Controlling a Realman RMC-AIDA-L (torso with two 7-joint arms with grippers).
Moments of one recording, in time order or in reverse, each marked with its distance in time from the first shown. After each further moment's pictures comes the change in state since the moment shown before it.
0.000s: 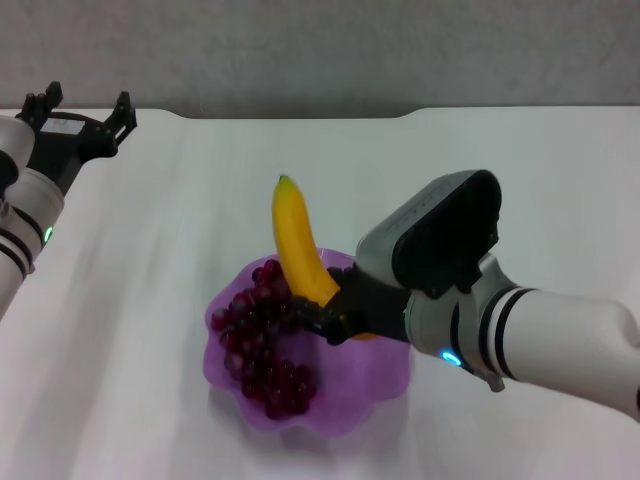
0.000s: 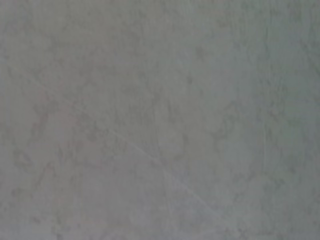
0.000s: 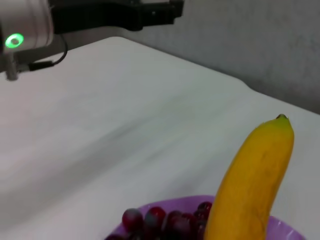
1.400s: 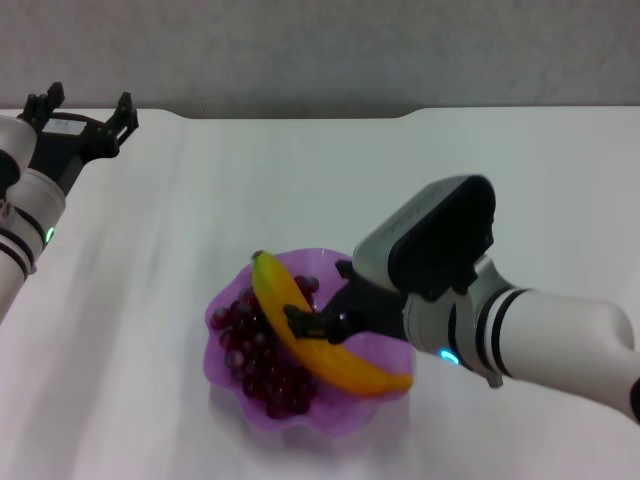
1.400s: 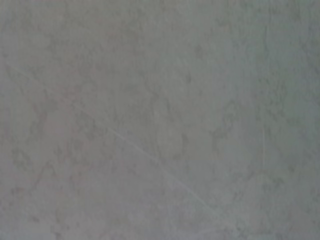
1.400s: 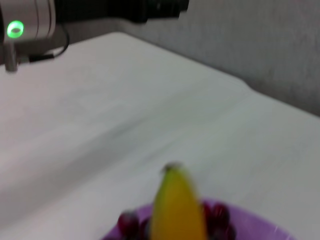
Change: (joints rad) left arm -0.002 -0.002 -0.001 0.002 0.000 -0.001 0.000; right arm 0.020 -0.003 -0.002 0.027 -0.006 -0.034 0.000
